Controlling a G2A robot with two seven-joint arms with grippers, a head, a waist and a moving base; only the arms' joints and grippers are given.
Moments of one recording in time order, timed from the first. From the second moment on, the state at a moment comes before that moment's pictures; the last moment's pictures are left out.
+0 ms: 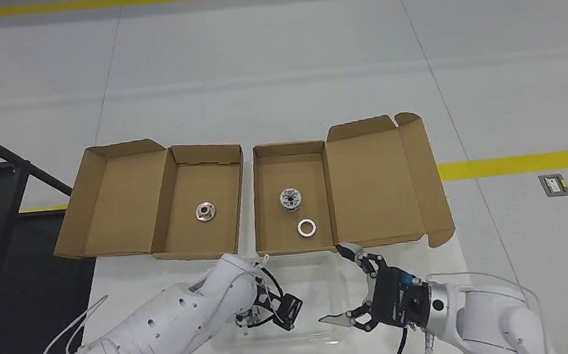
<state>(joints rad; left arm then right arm) 0.36 -1.02 -0.18 -1.44 1.43 -1.01 -0.74 -1.33 -1.35 1.48 -2.03 -1.17 -1.01 0.40</state>
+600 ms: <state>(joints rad) 0.37 -1.06 -0.17 -1.38 1.54 -1.01 -0.61 -1.33 -1.35 1.48 -2.03 -1.17 -1.01 0.40</state>
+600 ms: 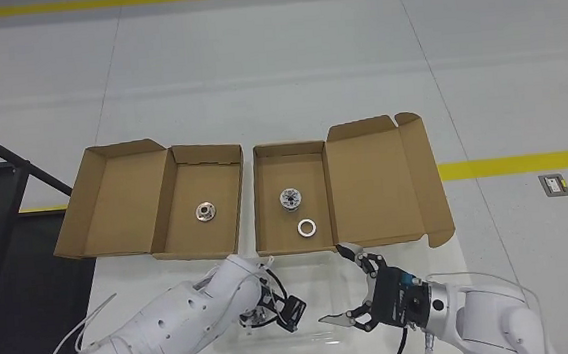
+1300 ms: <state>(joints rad) 0.35 -1.04 -0.20 -1.38 1.55 -1.01 -0.52 -1.33 -1.35 1.48 -2.03 -1.17 -1.01 0.40</state>
